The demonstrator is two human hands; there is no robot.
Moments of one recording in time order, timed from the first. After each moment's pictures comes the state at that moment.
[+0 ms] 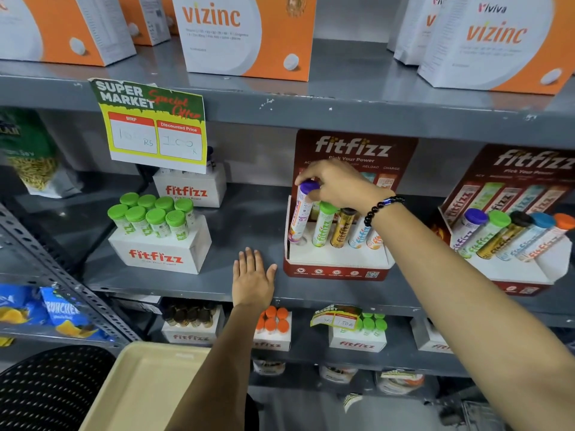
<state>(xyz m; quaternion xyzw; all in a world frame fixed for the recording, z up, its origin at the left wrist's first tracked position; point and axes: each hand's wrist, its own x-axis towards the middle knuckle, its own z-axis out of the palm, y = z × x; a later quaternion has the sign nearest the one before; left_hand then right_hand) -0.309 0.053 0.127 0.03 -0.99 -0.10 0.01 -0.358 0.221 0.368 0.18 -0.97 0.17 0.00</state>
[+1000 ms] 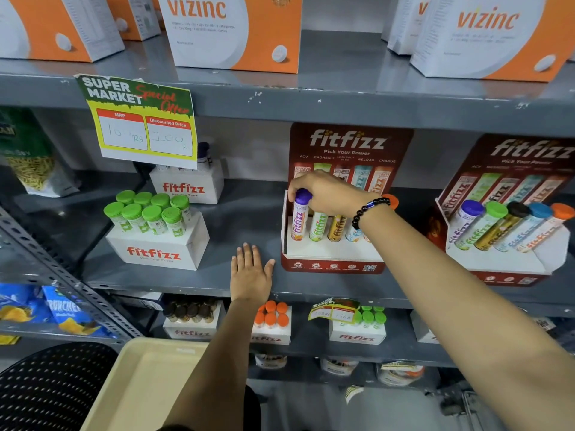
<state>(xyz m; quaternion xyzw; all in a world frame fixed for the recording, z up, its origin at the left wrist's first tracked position) -0.311 0.053 0.127 0.03 -0.99 -0.10 0.00 -0.355 0.223 0.343 0.26 -0.95 0.16 -0.04</state>
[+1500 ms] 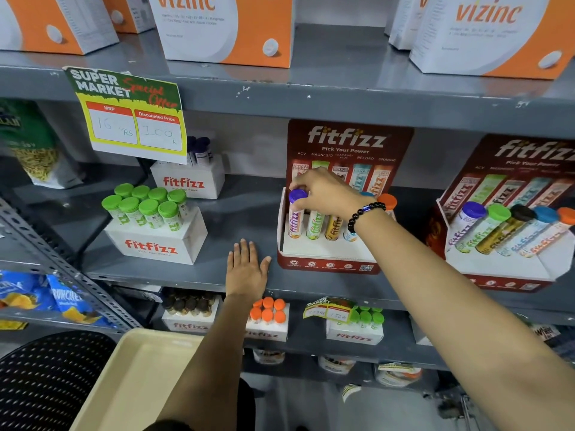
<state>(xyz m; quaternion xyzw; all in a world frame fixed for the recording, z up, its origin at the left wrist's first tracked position) -0.310 0.053 0.132 0.03 -0.99 -0.09 -0.02 -0.354 0.225 0.340 0.18 -0.96 0.20 -0.04</state>
